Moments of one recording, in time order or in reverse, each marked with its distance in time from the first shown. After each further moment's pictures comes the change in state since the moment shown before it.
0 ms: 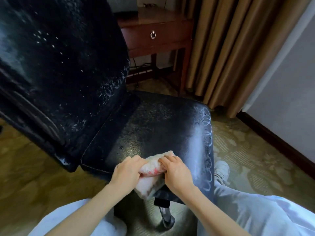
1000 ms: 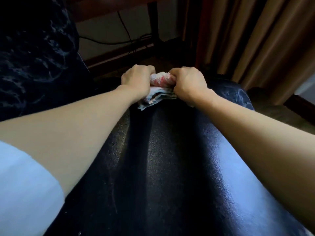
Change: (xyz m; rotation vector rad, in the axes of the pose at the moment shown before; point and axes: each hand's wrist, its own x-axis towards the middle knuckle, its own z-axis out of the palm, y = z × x) left_hand 0.398 -0.062 0.014 0.181 0.203 -0.077; right_hand 0.367 0.122 -0.022 -0.108 0.277 0.029
